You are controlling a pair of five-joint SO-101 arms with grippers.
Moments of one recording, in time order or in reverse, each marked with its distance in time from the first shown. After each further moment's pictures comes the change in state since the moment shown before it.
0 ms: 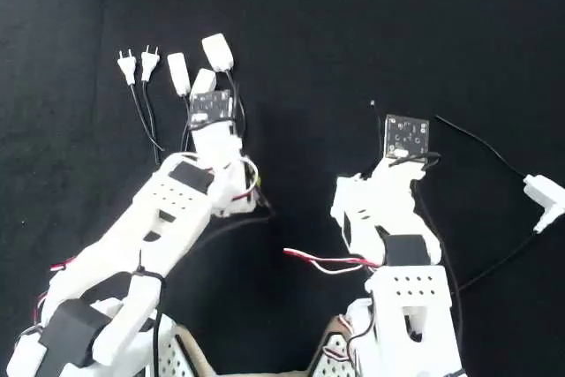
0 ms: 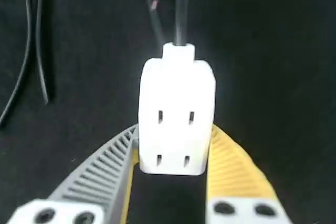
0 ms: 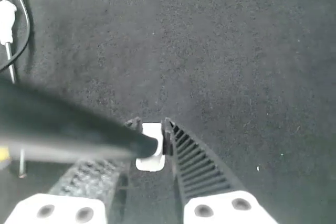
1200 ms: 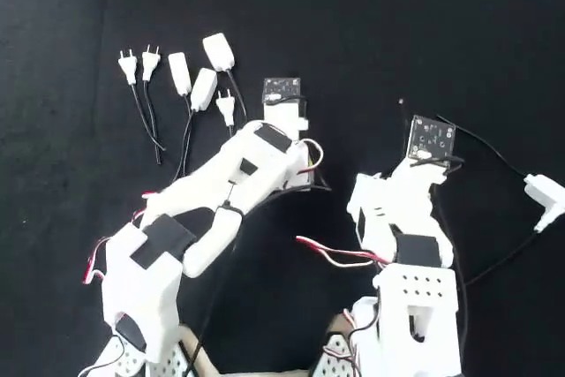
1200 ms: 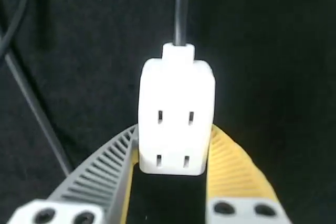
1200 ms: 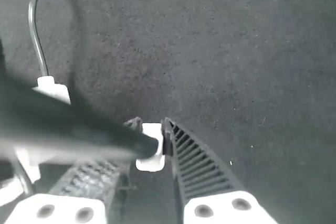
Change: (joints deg) left arm 9.3 39.6 -36.1 7.1 3.8; right arm 6.9 0.0 -0.3 0.0 -0.3
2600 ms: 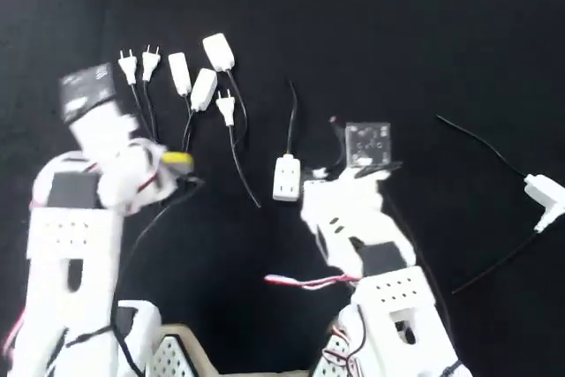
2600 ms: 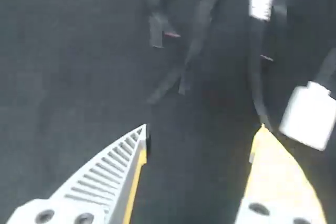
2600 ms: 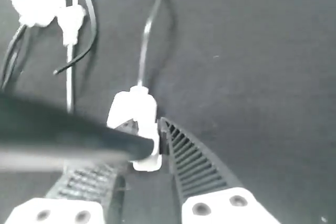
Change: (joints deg) left arm -38.1 -66.2 31.6 22.5 -16.1; right arm -19.5 0.0 8.4 -16.8 0.0
